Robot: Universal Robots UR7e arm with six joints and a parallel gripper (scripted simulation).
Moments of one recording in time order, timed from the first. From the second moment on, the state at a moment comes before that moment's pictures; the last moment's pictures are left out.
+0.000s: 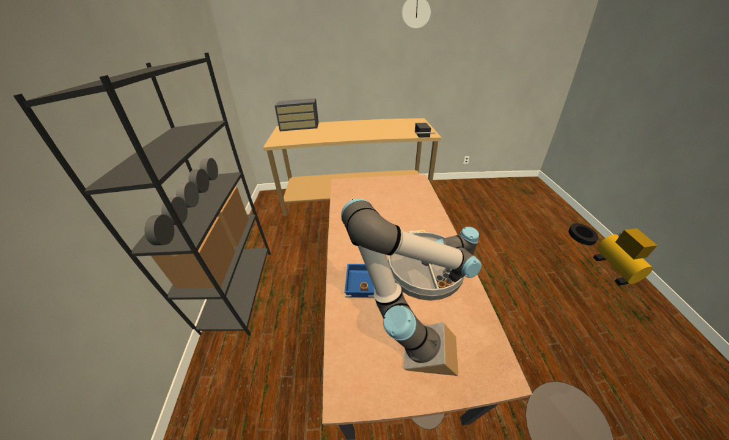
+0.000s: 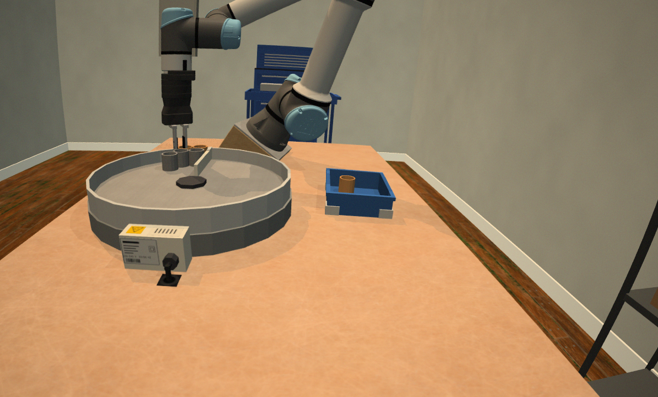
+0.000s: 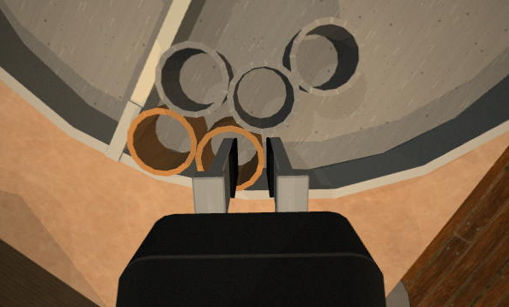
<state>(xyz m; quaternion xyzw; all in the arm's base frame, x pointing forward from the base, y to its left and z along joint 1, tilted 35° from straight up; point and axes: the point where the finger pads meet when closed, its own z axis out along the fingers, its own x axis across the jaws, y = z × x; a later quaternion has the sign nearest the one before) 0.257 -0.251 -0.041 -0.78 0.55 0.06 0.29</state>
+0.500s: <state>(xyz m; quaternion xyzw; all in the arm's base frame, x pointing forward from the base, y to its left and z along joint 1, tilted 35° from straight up) 0.258 -0.249 -0.044 -0.78 0.55 0.06 0.29</state>
